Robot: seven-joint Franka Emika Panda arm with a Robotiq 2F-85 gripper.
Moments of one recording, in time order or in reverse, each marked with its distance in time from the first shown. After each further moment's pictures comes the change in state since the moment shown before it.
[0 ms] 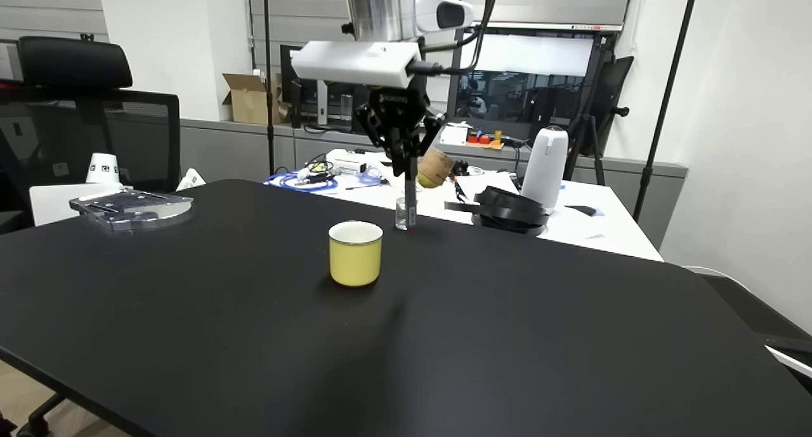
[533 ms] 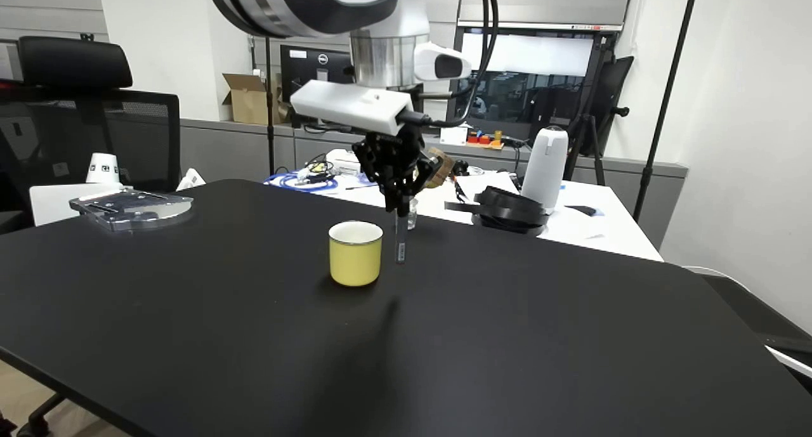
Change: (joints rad) arm -0.003 0.094 0.001 0.000 0.065 -0.001 -0.005
